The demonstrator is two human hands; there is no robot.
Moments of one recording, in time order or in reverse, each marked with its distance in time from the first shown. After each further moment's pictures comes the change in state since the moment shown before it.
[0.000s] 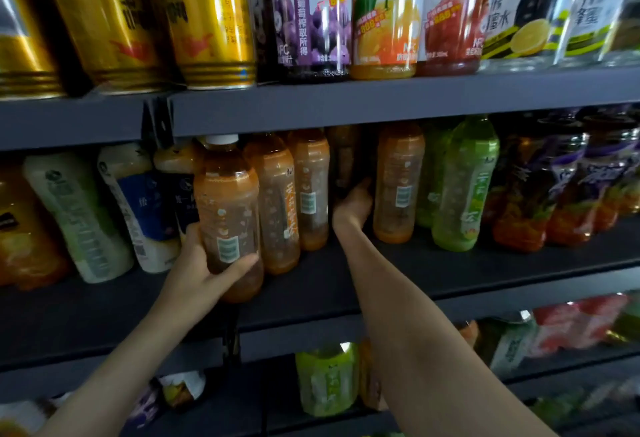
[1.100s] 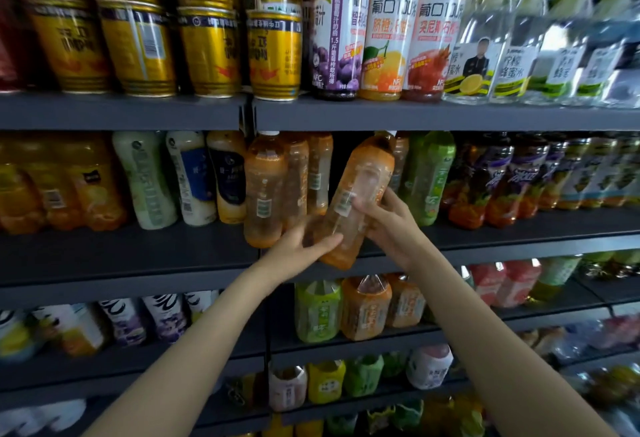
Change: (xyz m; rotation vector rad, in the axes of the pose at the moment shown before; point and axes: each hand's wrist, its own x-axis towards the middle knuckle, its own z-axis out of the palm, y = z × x) left_hand -0.061 0.087 0.019 -0.256 -0.507 -0.187; right_hand -0.134 -0.053 -0.175 0.657 -0.658 0.135
